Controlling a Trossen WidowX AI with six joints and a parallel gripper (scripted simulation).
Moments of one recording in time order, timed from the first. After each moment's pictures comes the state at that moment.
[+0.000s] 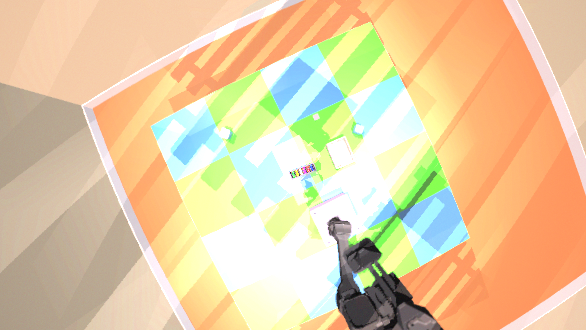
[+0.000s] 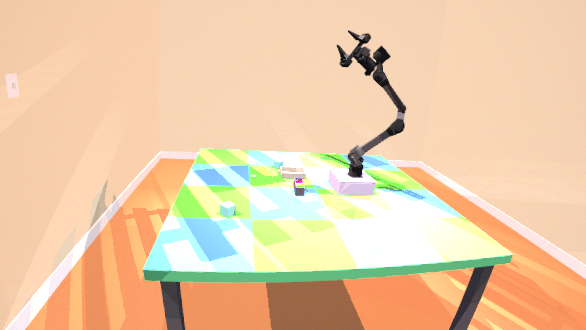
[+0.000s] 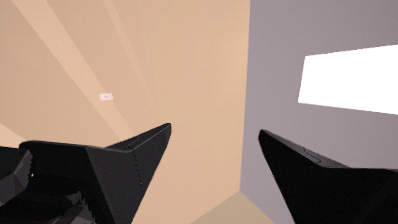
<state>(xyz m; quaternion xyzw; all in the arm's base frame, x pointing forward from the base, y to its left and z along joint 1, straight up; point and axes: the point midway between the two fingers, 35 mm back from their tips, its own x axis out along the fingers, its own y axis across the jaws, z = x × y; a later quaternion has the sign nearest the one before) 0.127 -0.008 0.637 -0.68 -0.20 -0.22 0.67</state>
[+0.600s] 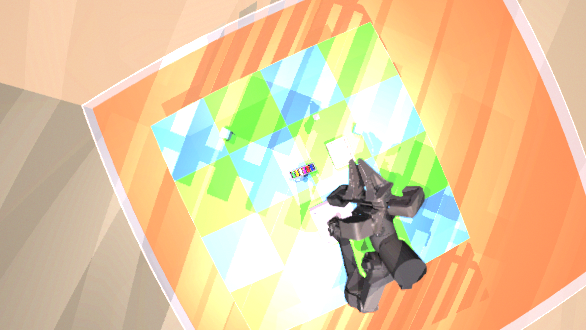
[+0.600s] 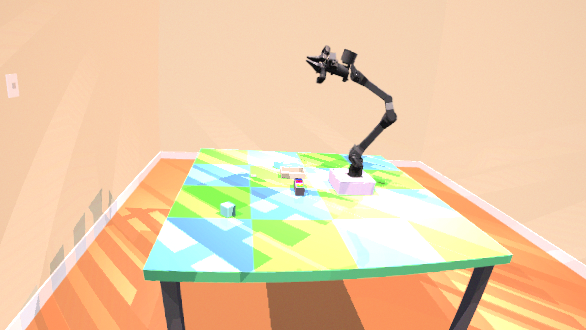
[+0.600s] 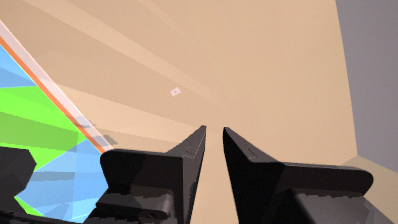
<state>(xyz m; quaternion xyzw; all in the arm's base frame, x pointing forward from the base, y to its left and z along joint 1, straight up) 0.246 -0.088 0.546 -0.50 -0.06 -0.13 0.86</state>
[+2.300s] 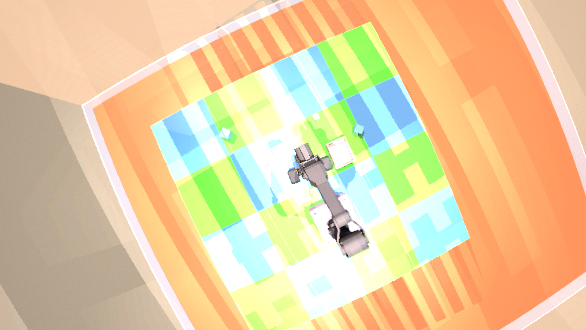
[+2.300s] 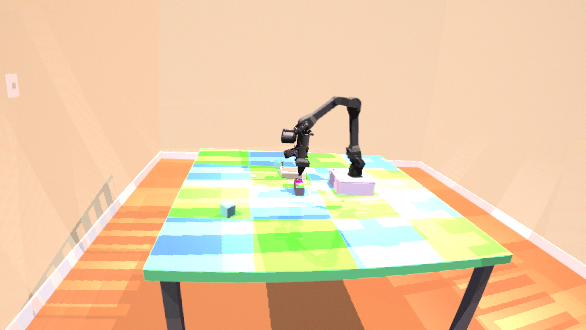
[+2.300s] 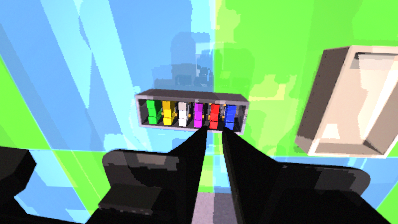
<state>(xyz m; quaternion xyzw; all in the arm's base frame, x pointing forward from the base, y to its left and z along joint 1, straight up) 0.288 -0.048 0.039 0.09 0.69 -0.09 0.71</state>
